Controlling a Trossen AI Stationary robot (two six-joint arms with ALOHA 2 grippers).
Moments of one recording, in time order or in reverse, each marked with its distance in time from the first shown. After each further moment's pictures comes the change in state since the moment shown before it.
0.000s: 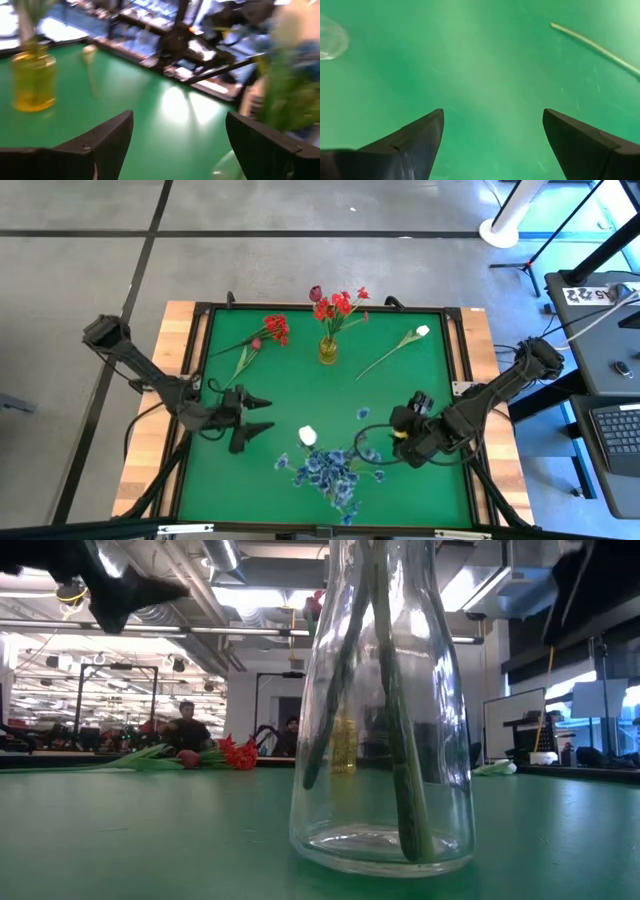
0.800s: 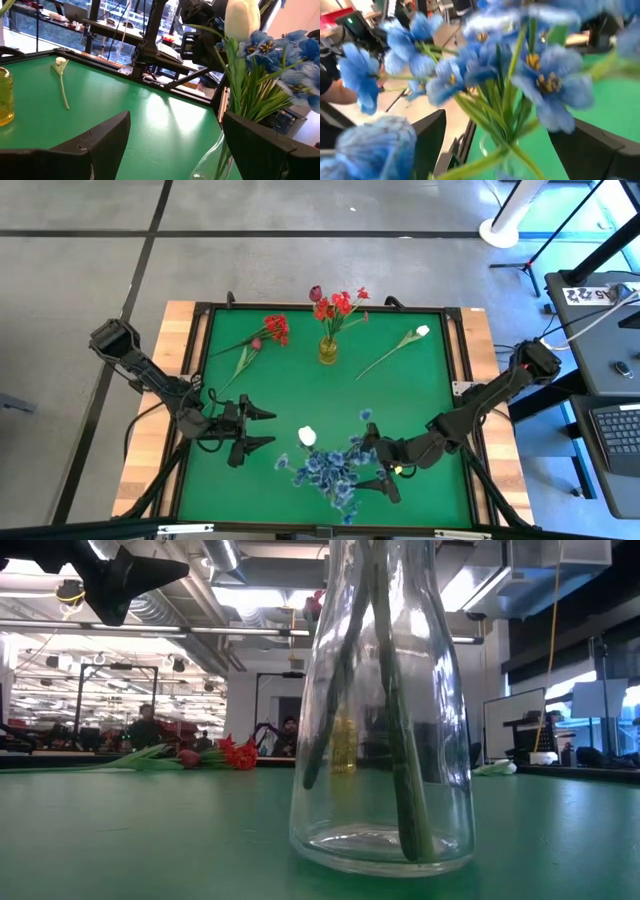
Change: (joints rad) left arm -0.073 0.182 -0.001 0.311 -0.002 0.133; right arm 0.009 0.047 -0.219 1.377 -0.139 -0.602
